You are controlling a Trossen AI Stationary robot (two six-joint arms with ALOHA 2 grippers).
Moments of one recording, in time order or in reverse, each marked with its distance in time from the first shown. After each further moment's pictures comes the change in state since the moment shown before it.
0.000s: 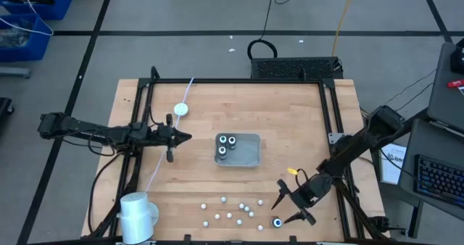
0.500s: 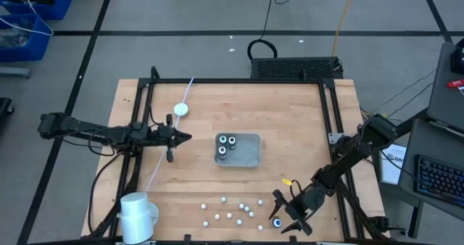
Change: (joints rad) left arm 0.000 0.000 0.000 -0.008 0.000 -0.003; right arm 0.043 0.145 0.131 -0.089 -0.002 0.041
